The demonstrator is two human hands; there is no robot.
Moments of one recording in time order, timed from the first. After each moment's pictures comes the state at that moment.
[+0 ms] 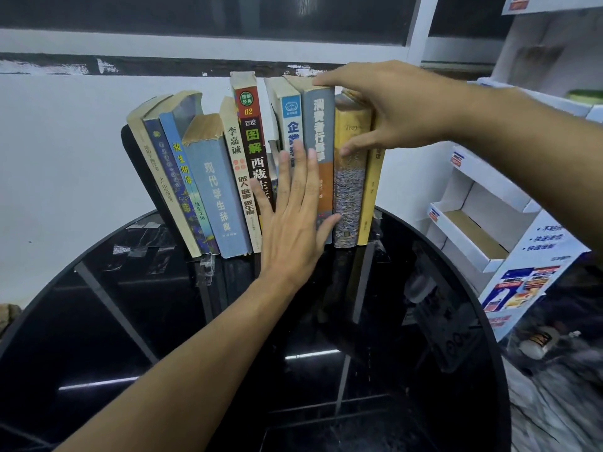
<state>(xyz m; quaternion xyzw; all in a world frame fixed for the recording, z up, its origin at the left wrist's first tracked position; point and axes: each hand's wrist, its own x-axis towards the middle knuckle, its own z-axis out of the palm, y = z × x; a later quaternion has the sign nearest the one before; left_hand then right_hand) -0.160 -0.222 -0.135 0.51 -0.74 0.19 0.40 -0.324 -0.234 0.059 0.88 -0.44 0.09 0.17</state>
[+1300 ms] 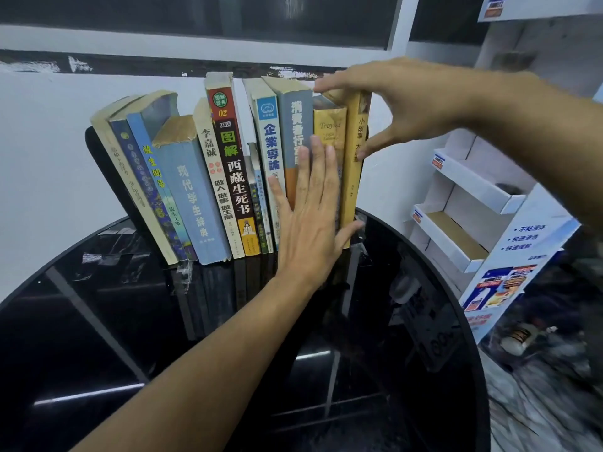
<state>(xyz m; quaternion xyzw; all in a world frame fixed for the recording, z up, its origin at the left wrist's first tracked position) -0.207 -0.220 -0.125 0.48 -0.75 0.18 0.41 -0.361 -0.239 0.071 0.89 -0.44 0.05 0.13</state>
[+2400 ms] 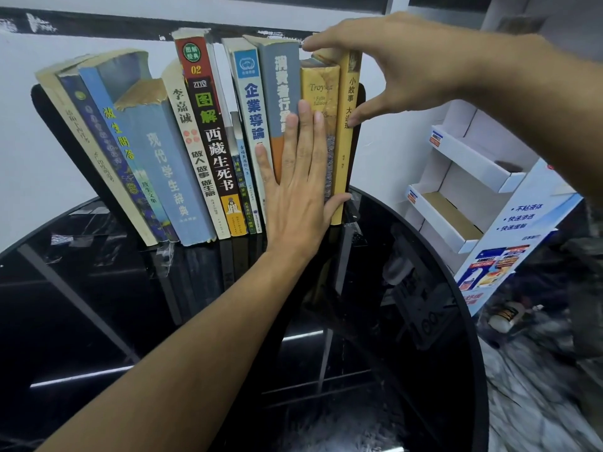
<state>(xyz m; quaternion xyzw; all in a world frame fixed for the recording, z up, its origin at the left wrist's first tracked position) -0.212 -0.238 -0.133 0.52 -0.72 0.26 0.39 -0.365 -0.249 0.058 0.87 -0.44 0.06 0.19</state>
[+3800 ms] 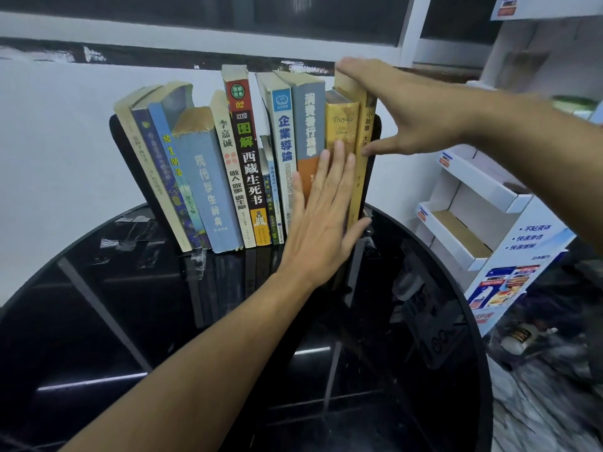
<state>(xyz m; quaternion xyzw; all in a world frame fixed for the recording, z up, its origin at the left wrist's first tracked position) -0.193 -0.207 -0.127 0.42 -0.82 0.09 0.39 -0.358 -0.238 0.051 0.88 -0.45 0.08 0.13</state>
